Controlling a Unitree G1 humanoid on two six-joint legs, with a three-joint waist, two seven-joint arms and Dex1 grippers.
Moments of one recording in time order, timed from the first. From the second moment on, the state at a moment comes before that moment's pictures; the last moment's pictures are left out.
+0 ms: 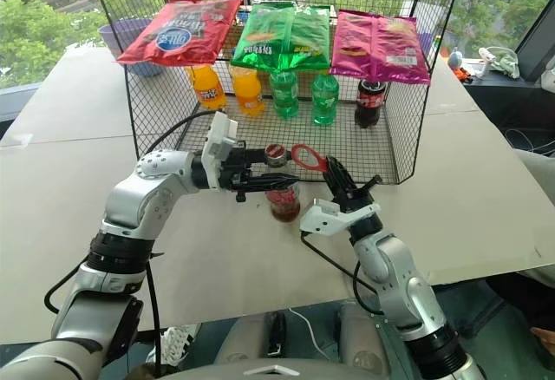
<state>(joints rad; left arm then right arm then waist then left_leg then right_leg) -0.55 0.51 -0.10 -0.04 -0.51 0.43 -1.20 -0.06 -0.24 0.37 -0.27 -0.86 -0.10 -0.05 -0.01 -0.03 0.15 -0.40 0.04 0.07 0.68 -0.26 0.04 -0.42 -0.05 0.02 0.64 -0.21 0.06</state>
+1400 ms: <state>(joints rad) -0.56 0.52 -0.10 -0.03 -0.51 0.43 -1.22 -0.09 -0.26 0.39 -0.27 -0.87 -0.28 -0.12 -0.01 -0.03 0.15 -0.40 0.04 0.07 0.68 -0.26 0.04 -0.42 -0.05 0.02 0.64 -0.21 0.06</state>
